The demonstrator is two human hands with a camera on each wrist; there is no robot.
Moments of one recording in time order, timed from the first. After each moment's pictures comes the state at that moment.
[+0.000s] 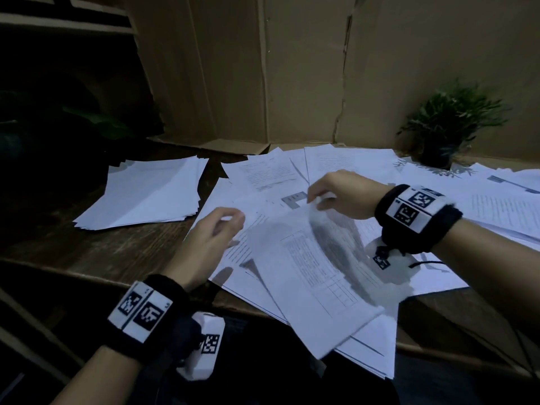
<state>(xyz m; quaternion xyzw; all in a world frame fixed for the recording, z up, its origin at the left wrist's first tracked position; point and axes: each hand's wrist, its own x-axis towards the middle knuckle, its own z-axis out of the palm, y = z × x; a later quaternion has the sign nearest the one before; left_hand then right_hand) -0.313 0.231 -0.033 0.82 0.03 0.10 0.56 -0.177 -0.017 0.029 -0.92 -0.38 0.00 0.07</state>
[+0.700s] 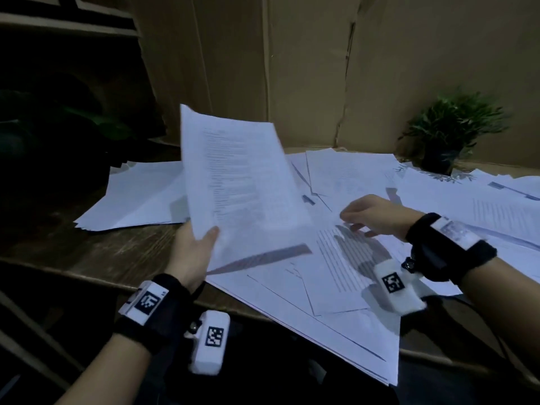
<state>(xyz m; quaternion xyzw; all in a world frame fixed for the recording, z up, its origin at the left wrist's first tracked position) -0.295 0.248 -0.062 0.73 0.15 0.20 0.64 -0.174 -0.060 -0.005 -0.92 -0.10 0.15 0.35</state>
